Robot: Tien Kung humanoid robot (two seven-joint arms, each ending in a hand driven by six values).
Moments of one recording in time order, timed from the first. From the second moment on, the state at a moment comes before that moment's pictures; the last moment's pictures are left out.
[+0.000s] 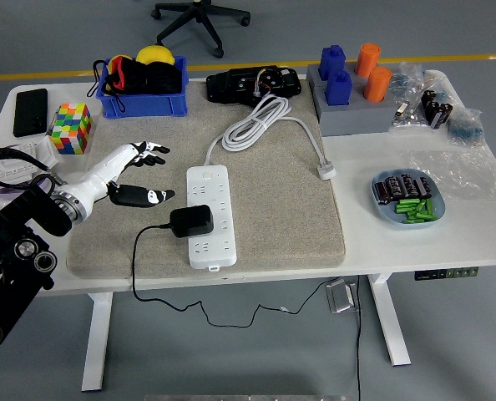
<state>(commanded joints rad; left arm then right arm) -0.30 0.29 -1.18 -1.45 1.75 -0.17 0.22 0.05 -0.22 1.40 0.36 -1.39 0.06 -0.25</state>
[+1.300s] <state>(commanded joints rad) -0.32 0.29 -0.94 -1.38 1.85 -0.03 0.18 0.05 -0.23 1.38 0.36 -1.39 0.06 -0.25</state>
